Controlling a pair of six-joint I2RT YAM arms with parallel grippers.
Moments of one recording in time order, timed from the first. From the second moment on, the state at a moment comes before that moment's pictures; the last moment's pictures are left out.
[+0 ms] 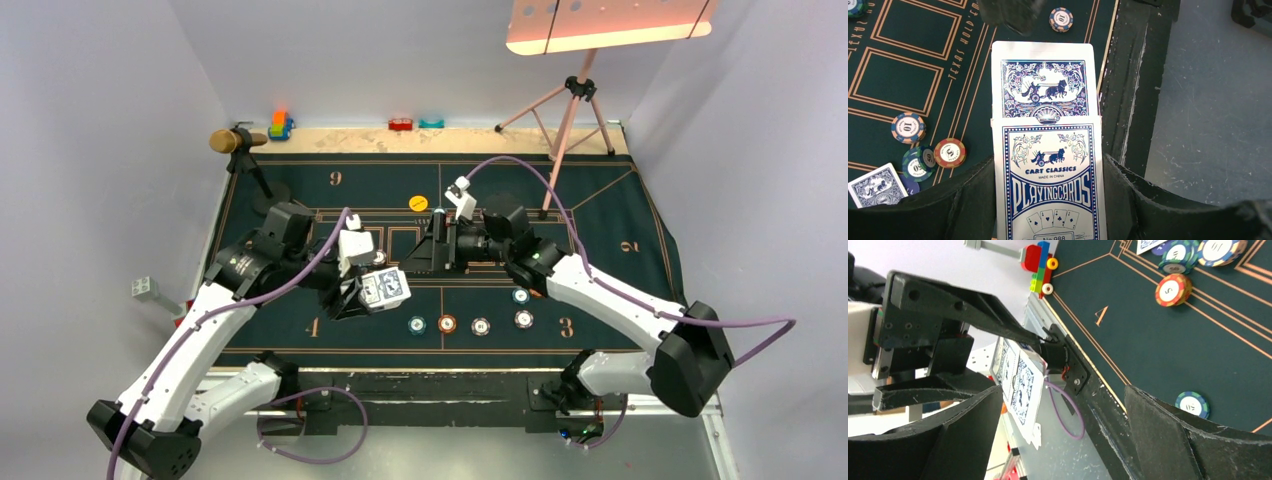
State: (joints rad) left arm -0.45 0.92 1.02 -0.99 0.75 0.48; right arm 0.72 1.26 0.89 -0.02 -0.55 0.90
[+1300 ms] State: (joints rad) left arm -0.44 0.93 1.05 -0.94 0.78 0.42; right arm 0.78 1.29 0.91 -0.02 -0.59 0.94
